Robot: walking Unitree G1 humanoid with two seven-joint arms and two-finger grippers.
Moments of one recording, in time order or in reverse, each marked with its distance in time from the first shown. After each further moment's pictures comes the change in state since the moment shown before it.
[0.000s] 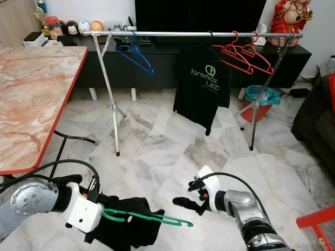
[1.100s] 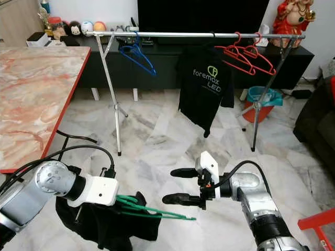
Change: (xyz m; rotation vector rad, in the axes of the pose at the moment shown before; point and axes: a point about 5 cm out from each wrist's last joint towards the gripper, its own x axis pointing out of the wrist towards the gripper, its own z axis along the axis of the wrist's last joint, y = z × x) left arm 0.015 0.028 0.004 -0.322 0.011 -0.180; right arm -0.032 0.036 0.055 -0.143 -0.202 0.703
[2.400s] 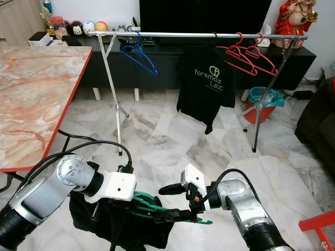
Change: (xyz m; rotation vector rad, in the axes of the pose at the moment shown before) left arm 0.017 0.014 0.026 -0.025 -0.042 -0.026; right arm 0.028 0.016 -0.018 0.000 0.119 0.069
